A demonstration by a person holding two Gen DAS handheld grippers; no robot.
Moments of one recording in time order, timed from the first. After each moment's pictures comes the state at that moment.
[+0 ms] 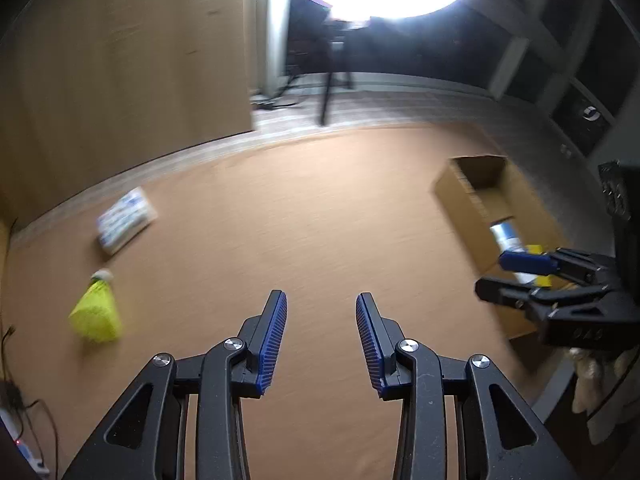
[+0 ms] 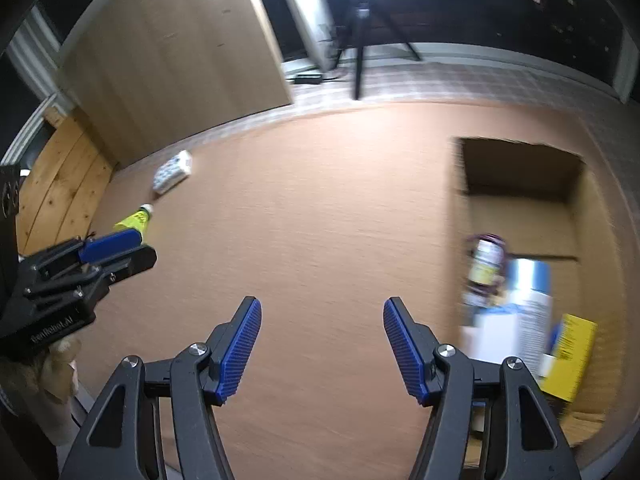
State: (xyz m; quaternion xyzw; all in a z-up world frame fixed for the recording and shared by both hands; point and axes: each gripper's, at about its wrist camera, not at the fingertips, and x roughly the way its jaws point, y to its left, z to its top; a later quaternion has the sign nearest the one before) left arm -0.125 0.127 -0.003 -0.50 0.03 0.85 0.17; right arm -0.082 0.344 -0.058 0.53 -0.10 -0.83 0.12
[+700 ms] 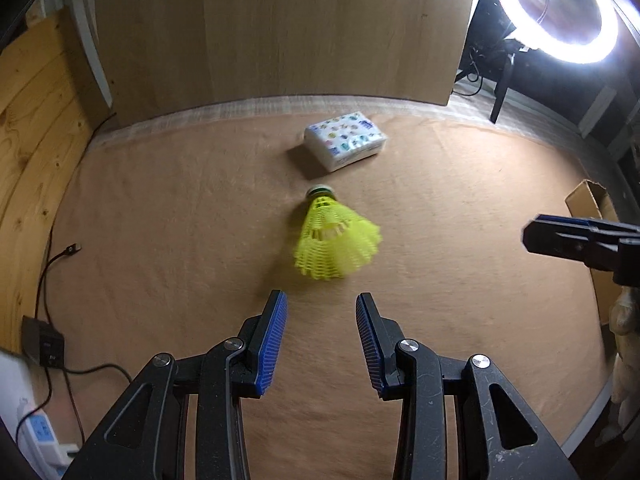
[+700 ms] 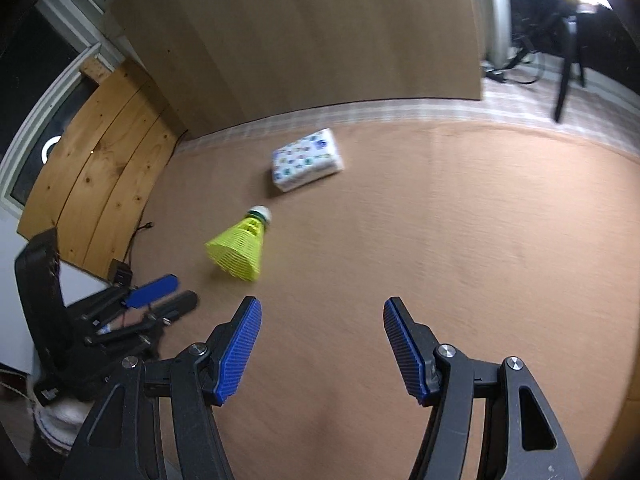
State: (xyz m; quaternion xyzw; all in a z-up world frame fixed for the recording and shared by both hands) left arm -0.135 -0.108 -0.061 -0.53 -0.01 0.85 0.06; right arm -0.166 0.136 -0.076 0.55 -0.10 -0.80 0.22
